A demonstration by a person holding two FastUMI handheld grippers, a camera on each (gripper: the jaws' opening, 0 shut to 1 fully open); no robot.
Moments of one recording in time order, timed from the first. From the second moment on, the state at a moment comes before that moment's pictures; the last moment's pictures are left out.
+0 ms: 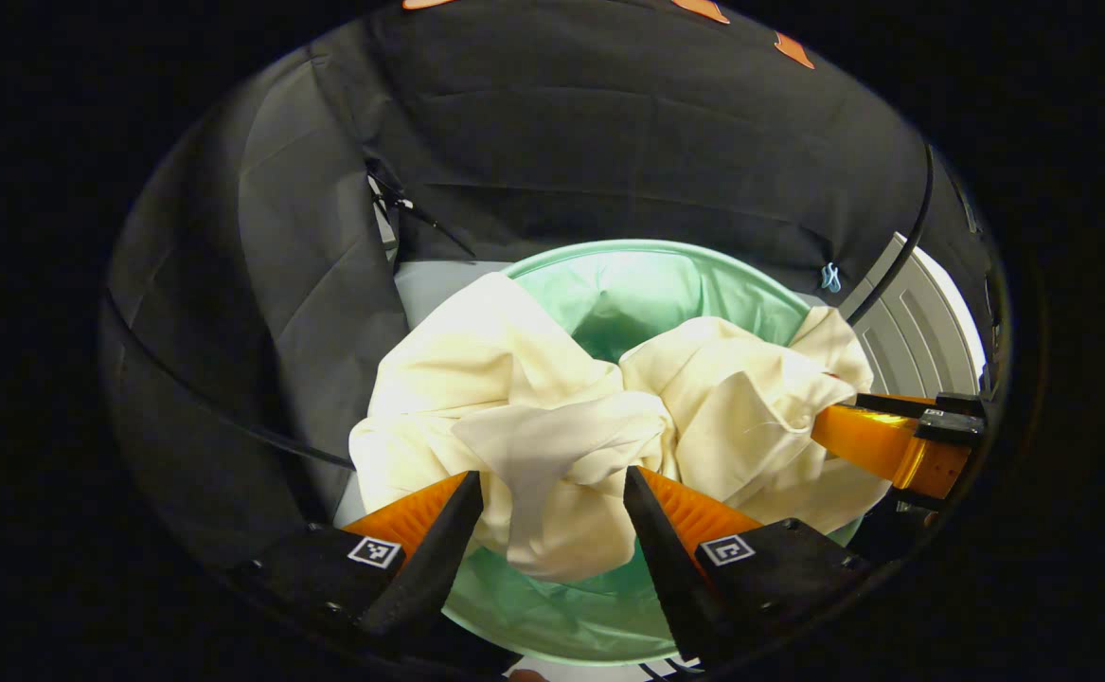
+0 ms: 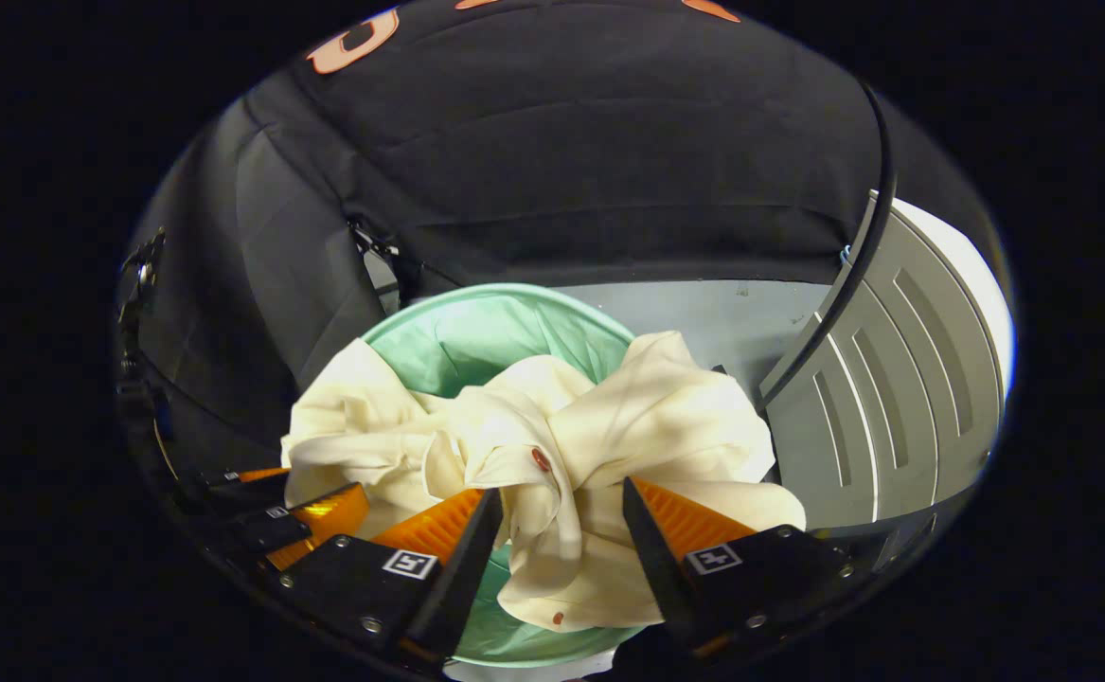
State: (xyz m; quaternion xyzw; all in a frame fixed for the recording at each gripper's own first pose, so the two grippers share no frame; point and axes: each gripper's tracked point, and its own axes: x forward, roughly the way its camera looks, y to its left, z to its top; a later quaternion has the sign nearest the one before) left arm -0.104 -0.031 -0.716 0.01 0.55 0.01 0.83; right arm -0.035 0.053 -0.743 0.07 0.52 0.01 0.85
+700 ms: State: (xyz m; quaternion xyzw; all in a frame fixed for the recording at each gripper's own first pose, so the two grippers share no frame) left arm -0.068 -0.023 -0.510 0.00 0.40 0.02 0.92; right arm -0.003 0.052 -0.572 0.06 0.41 0.04 0.91
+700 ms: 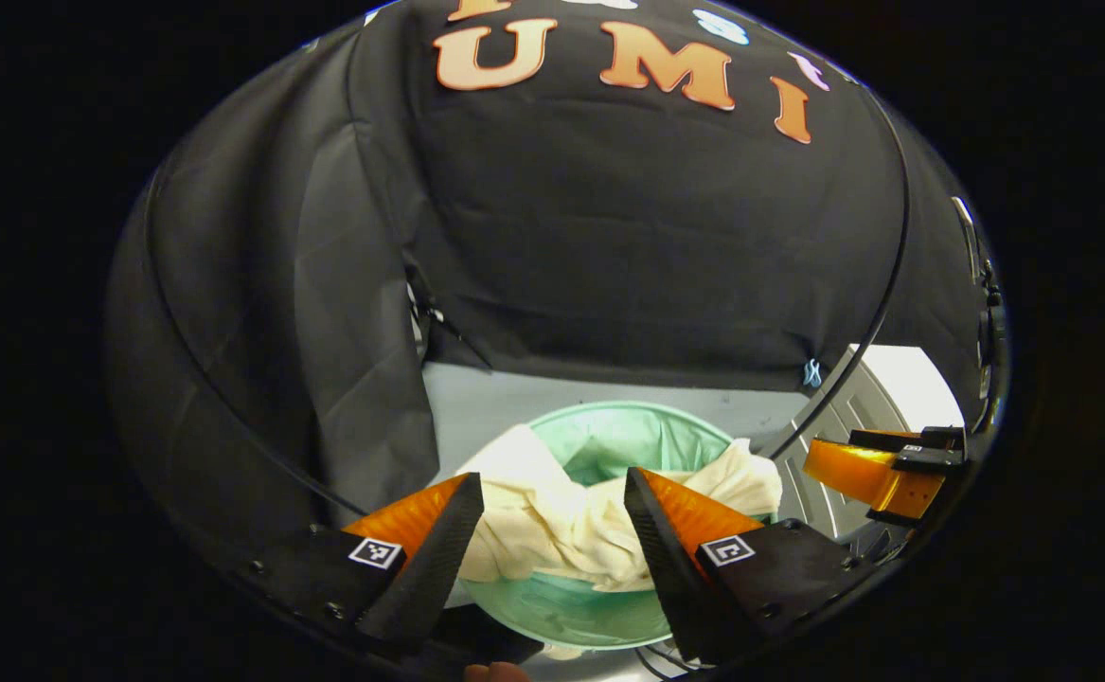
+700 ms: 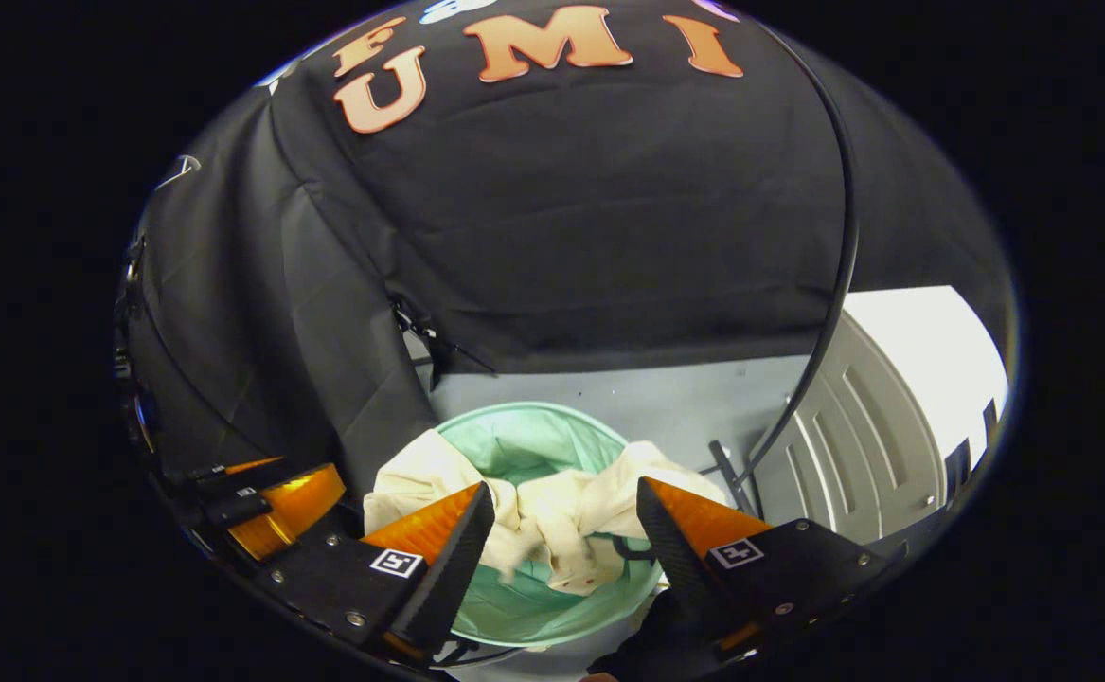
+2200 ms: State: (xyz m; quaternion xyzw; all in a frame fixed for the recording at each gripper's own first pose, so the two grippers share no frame) left arm -0.081 0.084 -0.058 0.01 -0.03 0.09 1.00; right arm 0.006 0.047 -0.130 -0.03 0.05 0.05 1.00
